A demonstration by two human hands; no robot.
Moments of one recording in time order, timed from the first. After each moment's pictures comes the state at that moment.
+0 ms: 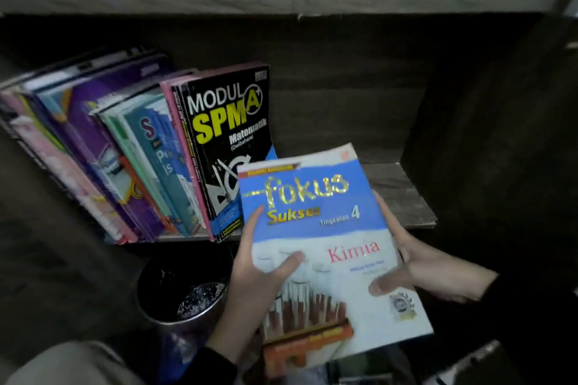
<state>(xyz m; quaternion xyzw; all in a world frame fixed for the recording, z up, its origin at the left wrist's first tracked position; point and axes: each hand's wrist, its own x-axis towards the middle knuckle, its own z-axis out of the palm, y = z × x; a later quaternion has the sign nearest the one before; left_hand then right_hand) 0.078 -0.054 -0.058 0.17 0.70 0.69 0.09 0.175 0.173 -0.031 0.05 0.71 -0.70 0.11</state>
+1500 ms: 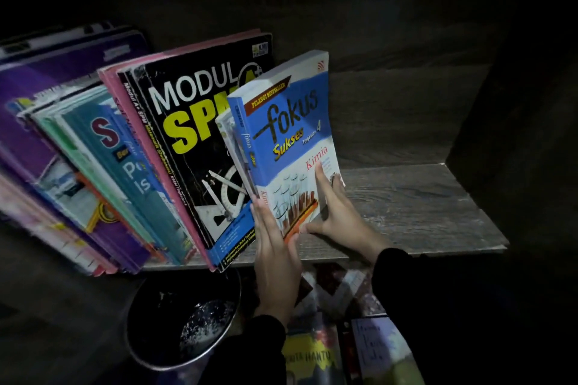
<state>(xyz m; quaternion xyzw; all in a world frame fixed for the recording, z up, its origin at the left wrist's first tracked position) -0.042 0.026 -0.176 0.23 0.84 0.45 -0.20 -0.040 0.172 -0.142 0.10 0.90 -0.42 -0.06</state>
